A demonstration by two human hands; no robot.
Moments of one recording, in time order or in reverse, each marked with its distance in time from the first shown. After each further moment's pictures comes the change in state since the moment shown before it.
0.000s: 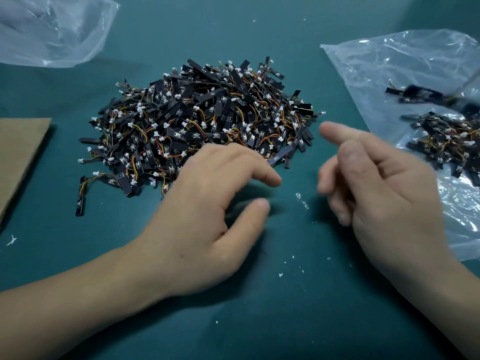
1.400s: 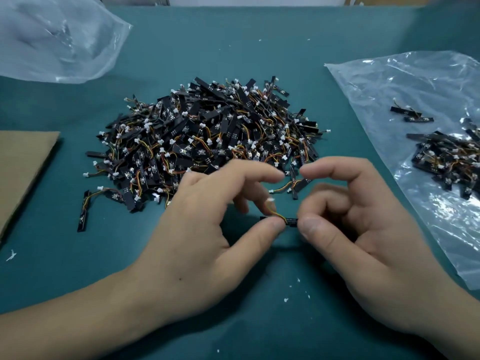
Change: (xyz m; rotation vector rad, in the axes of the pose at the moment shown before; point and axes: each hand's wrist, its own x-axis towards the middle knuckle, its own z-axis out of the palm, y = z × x) left_hand -0.004 -0.020 0.020 -0.148 0.166 -0.040; right_hand -0.006 0.005 -0.002 -0.077 -0.425 -0.097
